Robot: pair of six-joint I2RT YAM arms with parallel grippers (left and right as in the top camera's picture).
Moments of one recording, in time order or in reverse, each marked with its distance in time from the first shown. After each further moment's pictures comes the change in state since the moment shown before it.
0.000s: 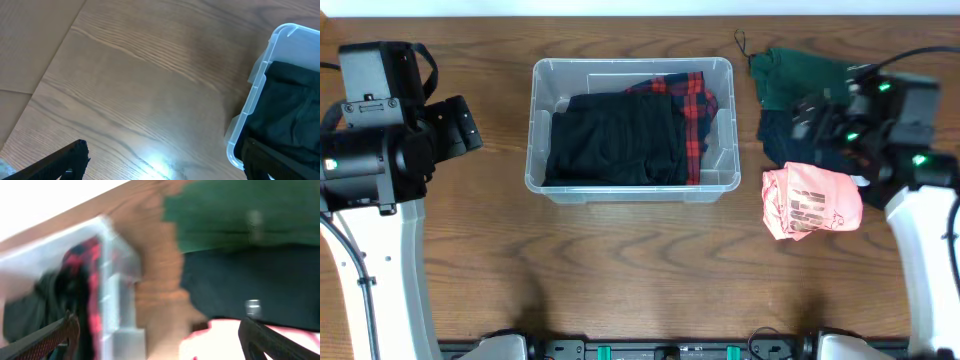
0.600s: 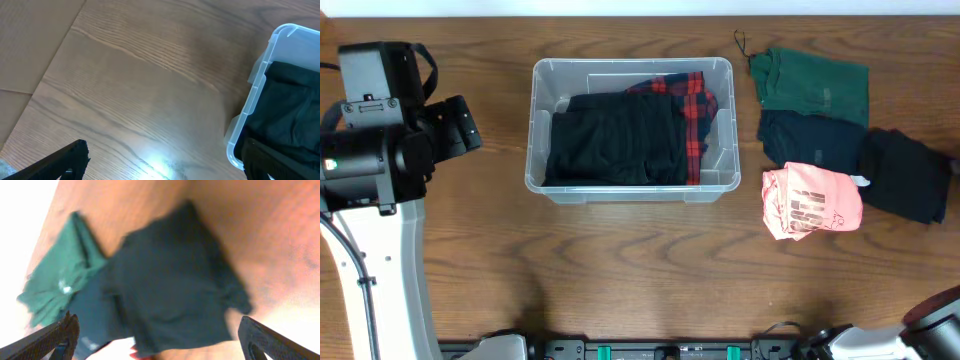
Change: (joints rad) left arm 0.000 0.000 0.000 0.000 0.000 0.000; right arm -0.840 0.313 0.023 0.002 -0.222 -0.115
